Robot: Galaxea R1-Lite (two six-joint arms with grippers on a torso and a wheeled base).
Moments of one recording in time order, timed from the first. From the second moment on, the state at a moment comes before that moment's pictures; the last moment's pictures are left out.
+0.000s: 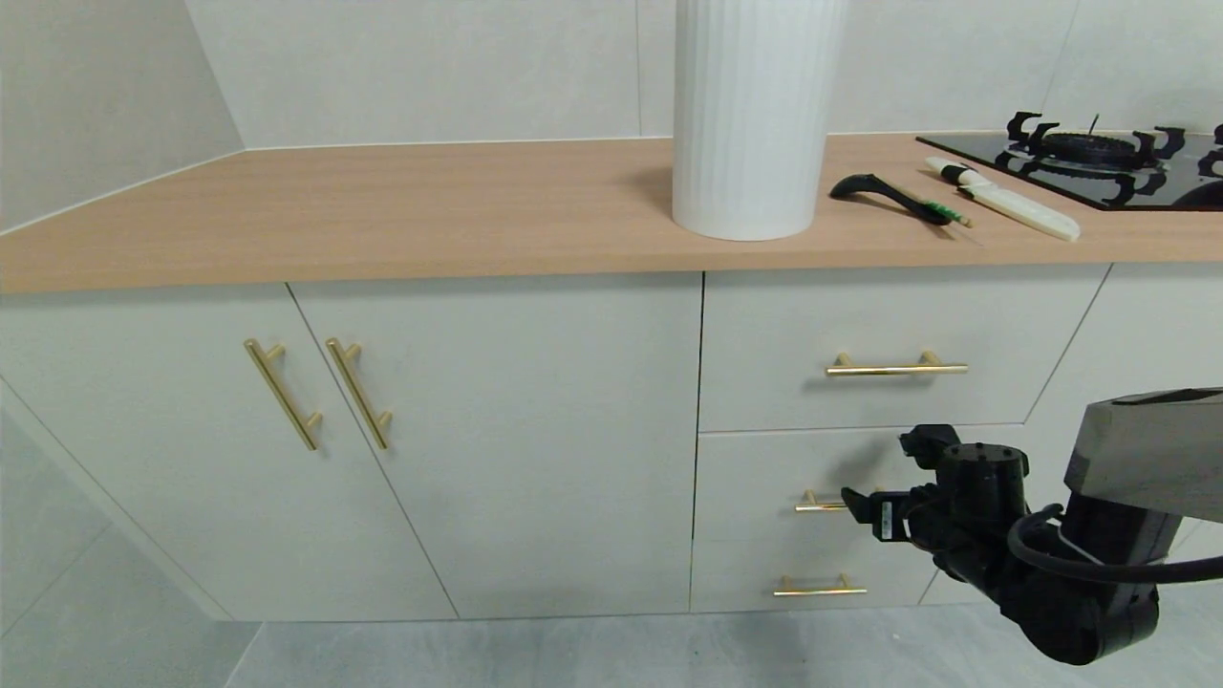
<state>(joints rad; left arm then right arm) 0.00 0.00 0.00 0.00 -0.03 0.01 0.24 2.28 -0.57 -1.28 -0.19 0.11</state>
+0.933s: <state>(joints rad) 0.00 0.00 0.00 0.00 -0.03 0.01 0.25 2.46 -0.67 -1.39 -0.28 0.11</state>
